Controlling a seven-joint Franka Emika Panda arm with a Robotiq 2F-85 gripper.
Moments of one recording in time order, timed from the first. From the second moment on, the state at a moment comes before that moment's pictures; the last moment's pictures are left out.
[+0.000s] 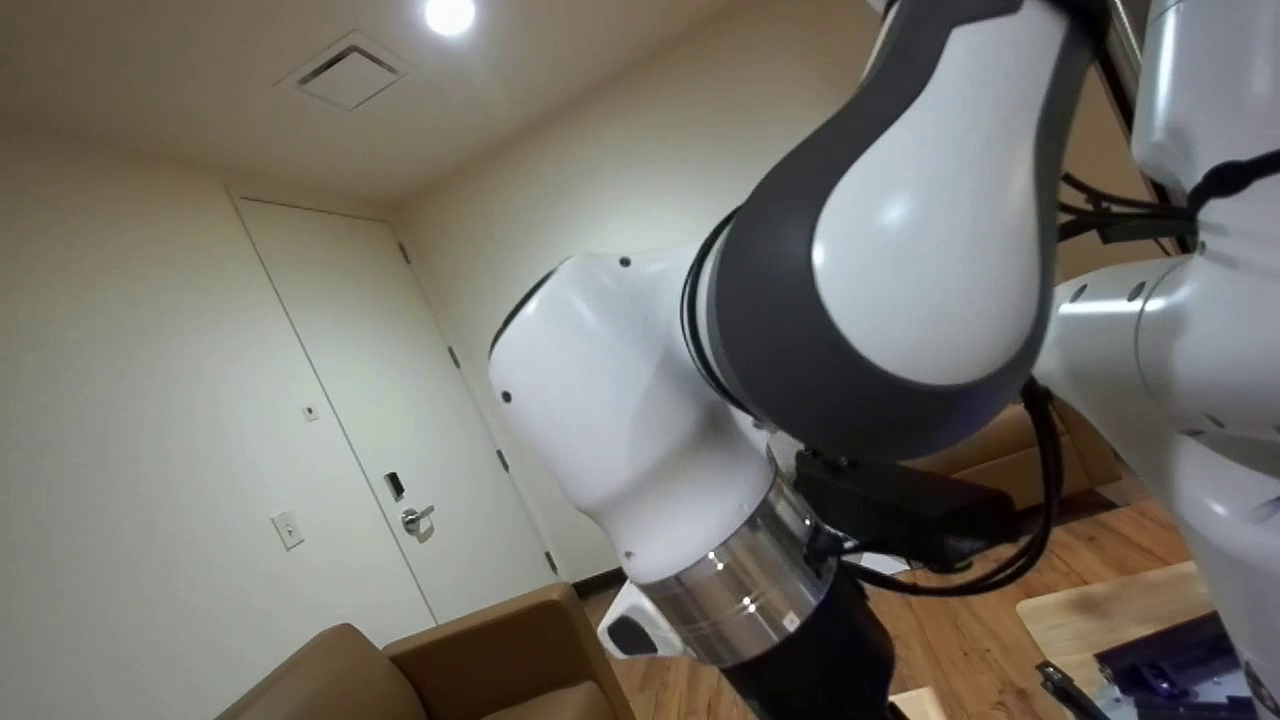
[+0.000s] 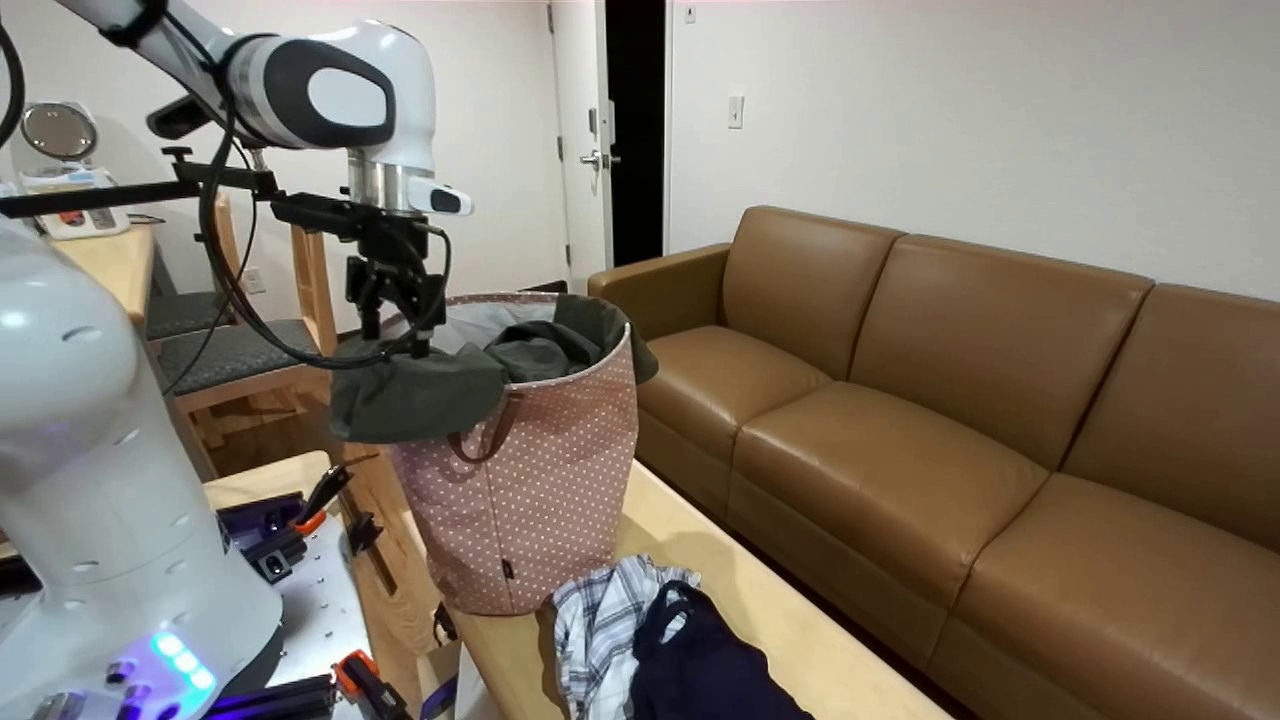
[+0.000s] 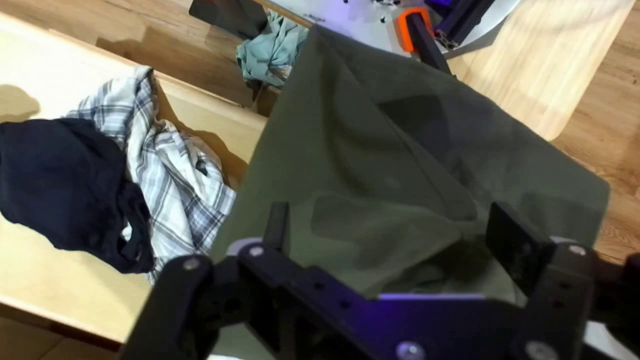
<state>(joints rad) 0.32 -0.55 0.20 -2.79 0.13 2.04 -0.03</state>
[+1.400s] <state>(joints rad) 0.28 -0.44 0.32 -2.78 0.01 2.09 0.22</state>
